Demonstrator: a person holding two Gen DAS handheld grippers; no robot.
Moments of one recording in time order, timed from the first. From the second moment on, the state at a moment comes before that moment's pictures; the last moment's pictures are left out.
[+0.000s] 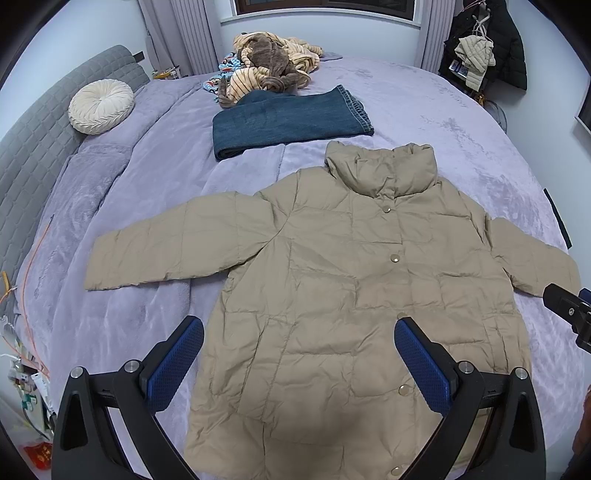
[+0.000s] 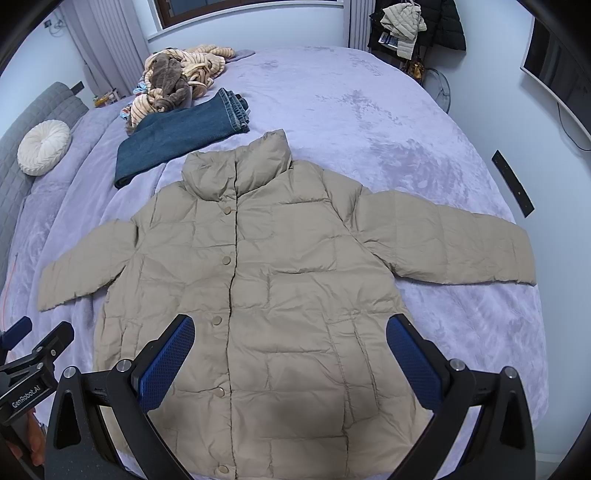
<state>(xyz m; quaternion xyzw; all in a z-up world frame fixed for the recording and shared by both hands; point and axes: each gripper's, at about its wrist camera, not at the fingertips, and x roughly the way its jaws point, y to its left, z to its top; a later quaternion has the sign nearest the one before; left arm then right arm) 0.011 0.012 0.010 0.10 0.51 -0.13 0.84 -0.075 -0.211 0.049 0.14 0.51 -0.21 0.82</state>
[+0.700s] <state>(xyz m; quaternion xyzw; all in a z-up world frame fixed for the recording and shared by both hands) 0.009 0.016 0.009 0.10 0.51 -0.13 0.84 -0.075 -0.210 0.049 0.14 0.51 -0.21 0.82</state>
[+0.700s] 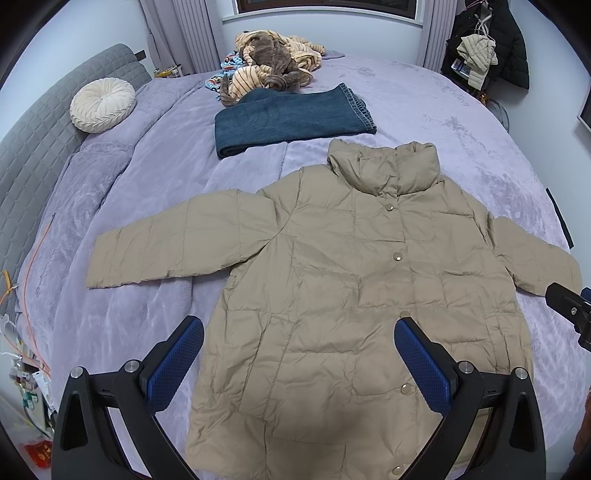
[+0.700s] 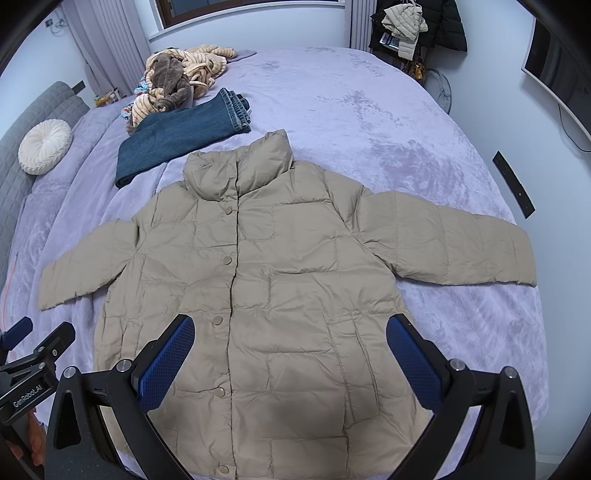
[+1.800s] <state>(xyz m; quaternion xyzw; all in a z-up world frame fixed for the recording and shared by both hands) 0.008 0.029 0.004 0.10 0.51 -0.13 0.84 -0.072 -0.207 0.045 0.14 0.51 -0.21 0.82</state>
